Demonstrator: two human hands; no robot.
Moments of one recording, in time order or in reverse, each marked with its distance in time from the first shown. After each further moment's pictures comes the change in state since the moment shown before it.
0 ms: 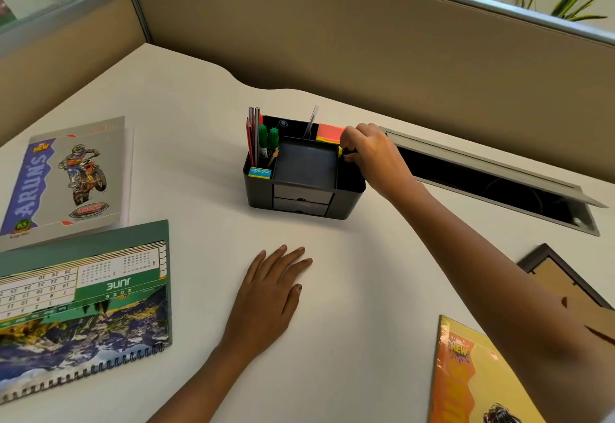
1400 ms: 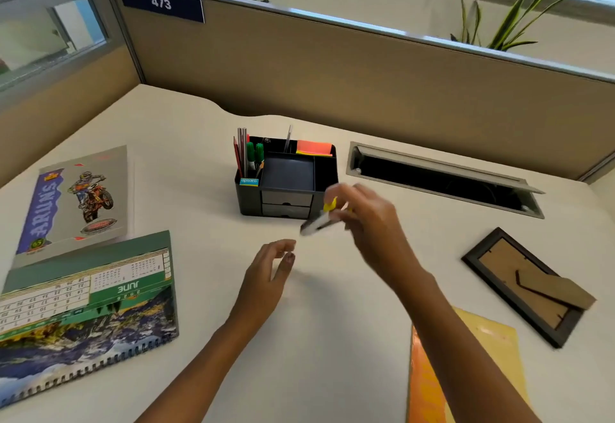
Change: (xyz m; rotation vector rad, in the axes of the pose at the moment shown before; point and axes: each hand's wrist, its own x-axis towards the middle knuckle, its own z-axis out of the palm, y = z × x) left_hand 0.000 0.038 -0.048 -0.756 0.088 -0.207; right_hand -0.121 -0.111 -0.096 0.378 0.178 0.162
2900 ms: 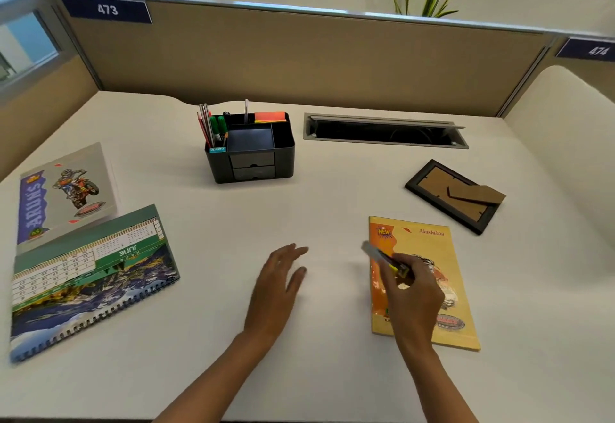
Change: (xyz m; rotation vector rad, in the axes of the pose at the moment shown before) left_hand -0.127 0.005 0.042 0.206 -0.072 0.205; right_hand -0.246 -0.032 -0.004 -0.027 0.595 0.816
